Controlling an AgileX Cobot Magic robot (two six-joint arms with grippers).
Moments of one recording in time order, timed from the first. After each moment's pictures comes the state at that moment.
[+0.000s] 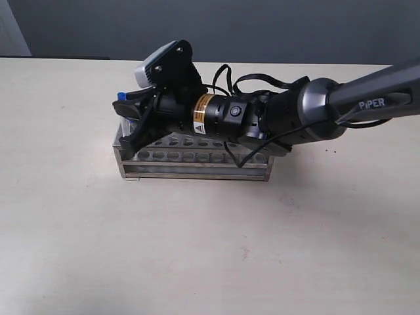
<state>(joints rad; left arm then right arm) 0.00 0.00 0.00 0.18 0.25 -0.04 0.83 2.04 -1.14 -0.65 -0.68 0.47</state>
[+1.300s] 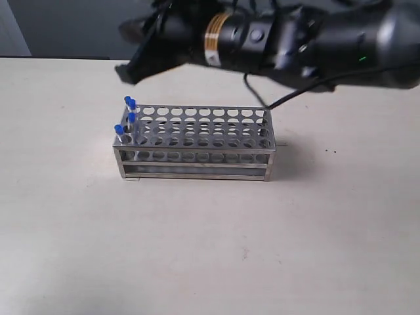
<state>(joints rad) 0.00 0.00 0.00 0.18 0.25 -0.04 0.83 1.73 -1.22 -0.78 -0.32 0.58</state>
